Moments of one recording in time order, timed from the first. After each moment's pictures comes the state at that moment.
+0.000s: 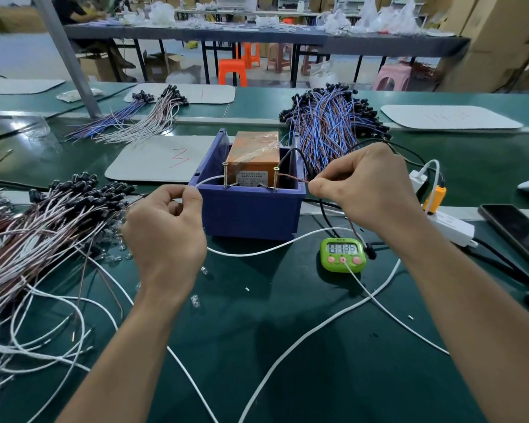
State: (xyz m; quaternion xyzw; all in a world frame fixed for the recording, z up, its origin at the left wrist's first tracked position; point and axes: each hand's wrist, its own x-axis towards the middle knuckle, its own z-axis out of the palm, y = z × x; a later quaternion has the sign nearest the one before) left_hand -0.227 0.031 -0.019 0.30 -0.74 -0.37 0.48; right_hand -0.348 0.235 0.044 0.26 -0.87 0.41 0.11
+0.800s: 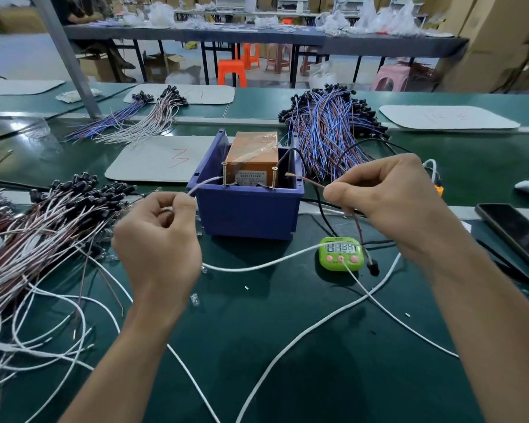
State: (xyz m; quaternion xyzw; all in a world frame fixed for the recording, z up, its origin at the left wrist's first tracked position) left_hand -0.212 0.035 -0.023 0.28 -0.69 -0.44 0.49; right_hand -0.331 0.264 0.047 0.26 -0.81 0.53 0.00
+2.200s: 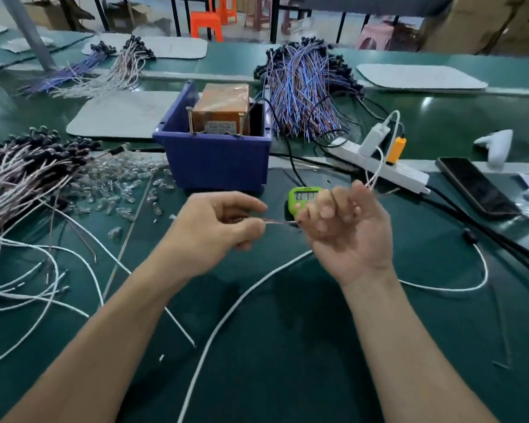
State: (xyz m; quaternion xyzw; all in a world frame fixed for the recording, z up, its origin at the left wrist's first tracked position) left_hand -0.193 0.097 -0.030 0.06 -0.76 -0.64 0.07; right_hand -0.279 0.285 -0.046 0.11 -0.28 0.92 -0.26
